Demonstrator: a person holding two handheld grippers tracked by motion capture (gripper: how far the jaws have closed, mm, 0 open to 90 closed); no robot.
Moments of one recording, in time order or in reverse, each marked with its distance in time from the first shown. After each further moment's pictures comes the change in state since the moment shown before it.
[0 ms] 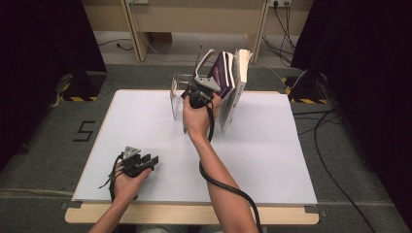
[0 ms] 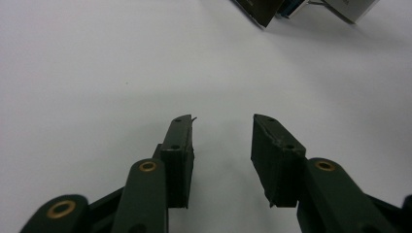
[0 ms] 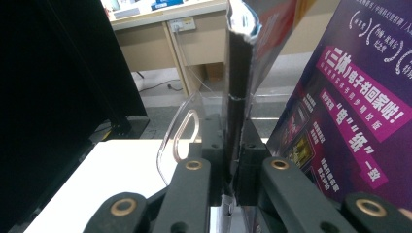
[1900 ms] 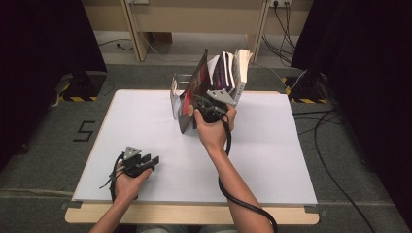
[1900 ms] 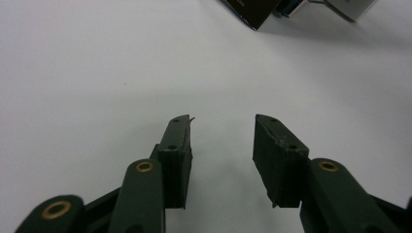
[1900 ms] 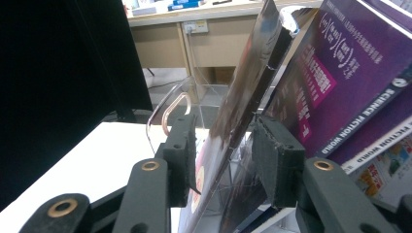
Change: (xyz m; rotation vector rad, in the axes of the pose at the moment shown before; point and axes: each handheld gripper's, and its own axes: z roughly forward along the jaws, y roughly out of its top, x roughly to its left) left arm -0.002 0.000 0.001 0.001 0.007 0.004; right arm -0.034 -0.020 -0.040 -0.027 0.061 -0.092
